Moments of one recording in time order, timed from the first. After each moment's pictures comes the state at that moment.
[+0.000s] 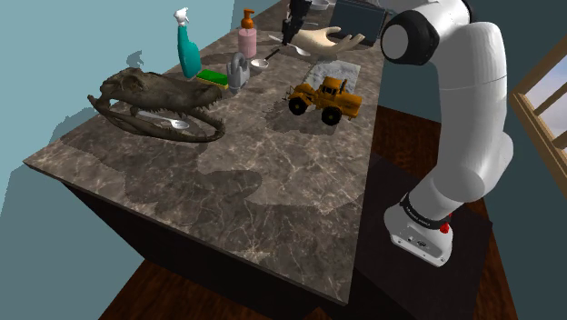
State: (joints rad) arm -0.14 0.65 -0.26 -1.05 0.38 1.82 -0.56
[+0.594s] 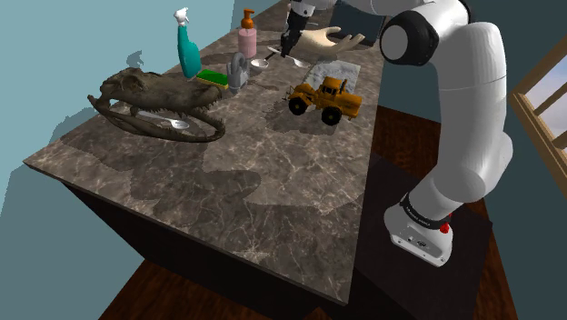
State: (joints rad) arm -0.13 0.66 -0.25 -1.18 0.39 1.94 -0.59
